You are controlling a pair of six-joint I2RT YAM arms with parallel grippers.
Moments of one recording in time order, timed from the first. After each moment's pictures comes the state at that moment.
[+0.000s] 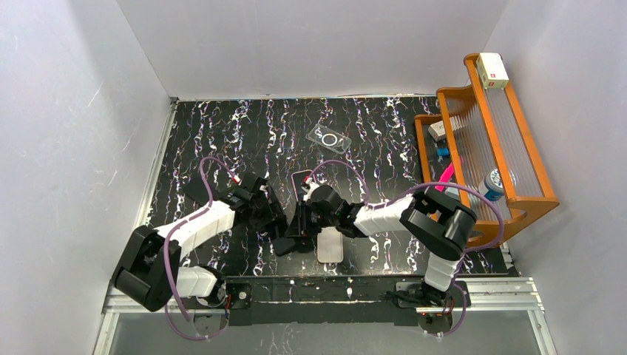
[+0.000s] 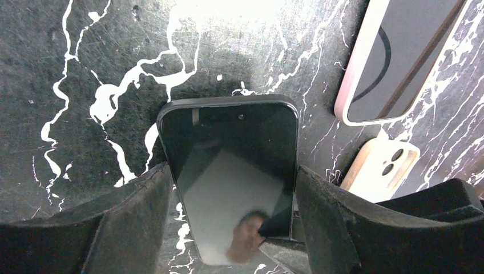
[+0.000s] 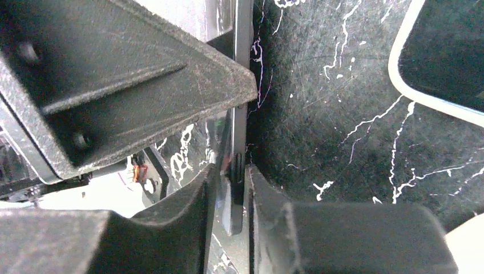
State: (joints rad) left arm -0.51 1.28 0.63 -0.43 0.02 -0.89; right arm 1.03 1.77 0.79 0.37 -0.28 0.92
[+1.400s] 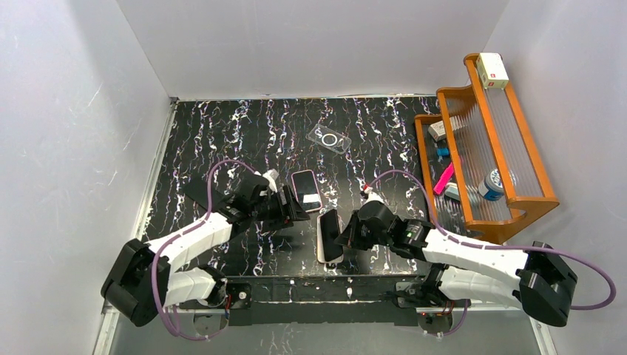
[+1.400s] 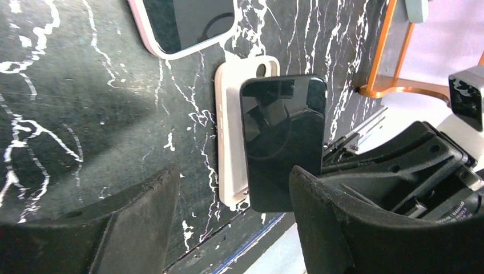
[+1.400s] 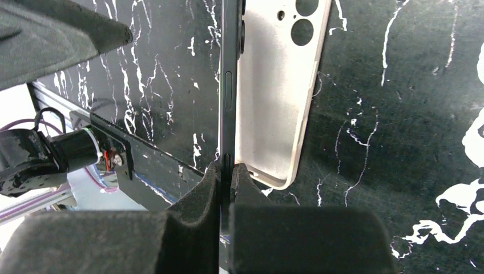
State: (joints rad) left arm -0.58 1.17 0.55 -0.15 0.35 -0.88; right arm 1.04 1.02 0.51 -0.25 0.02 1.06
